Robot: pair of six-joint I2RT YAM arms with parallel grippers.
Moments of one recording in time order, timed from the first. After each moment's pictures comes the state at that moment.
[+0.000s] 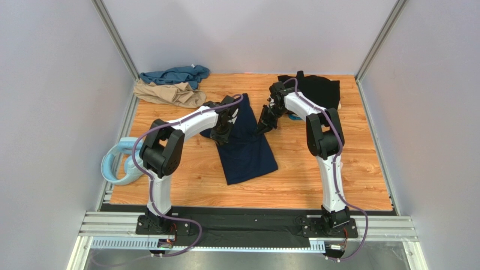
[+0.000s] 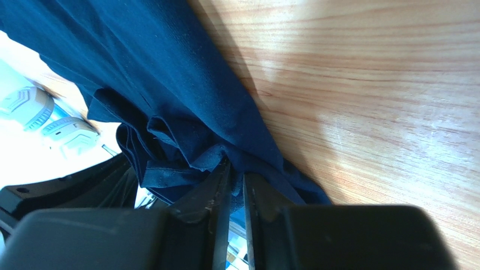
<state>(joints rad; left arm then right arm) -0.58 1.99 1.48 -0.82 -0.10 -0.17 0.34 2.32 1.86 -0.88 -0.55 0.67</state>
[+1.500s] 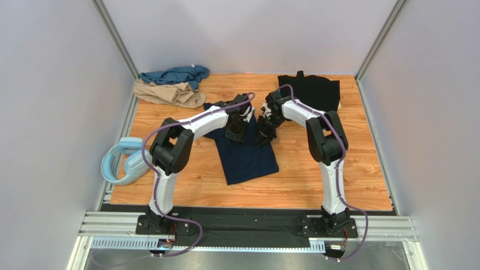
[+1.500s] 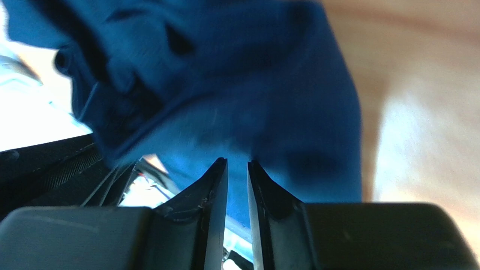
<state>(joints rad) -0.64 2.06 1.60 -0.74 0.11 -0.19 0.39 2.18 1.62 -0.83 -0.58 0.53</state>
